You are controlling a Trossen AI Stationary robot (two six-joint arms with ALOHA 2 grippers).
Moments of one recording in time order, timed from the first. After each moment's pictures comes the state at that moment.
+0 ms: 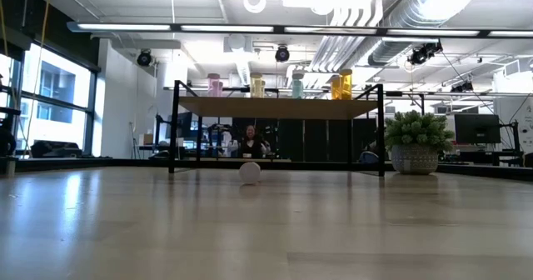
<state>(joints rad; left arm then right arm) 0.15 1.22 1.12 -0.21 -0.27 0.19 -0.09 1.65 1.77 -0.51 -0.02 -0.24</state>
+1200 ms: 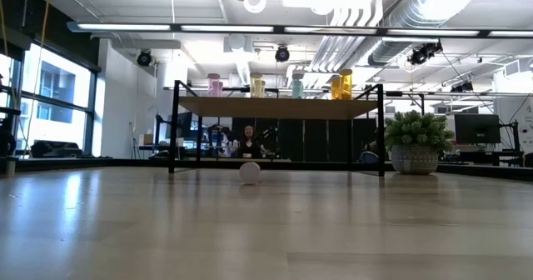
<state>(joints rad) 0.15 1.23 1.12 -0.19 -0.28 0.22 -0.09 1.67 1.77 -0.54 0.02 -0.13</state>
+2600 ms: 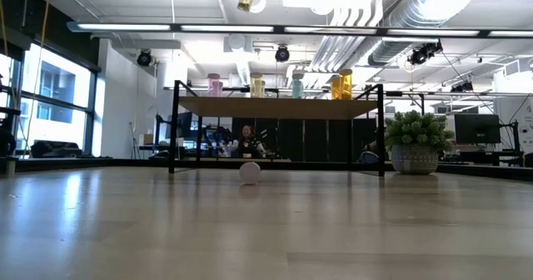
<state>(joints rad) 0.14 1.21 1.12 -0.25 -0.40 0.14 -0.11 1.67 1.76 -0.57 0.06 -0.10</state>
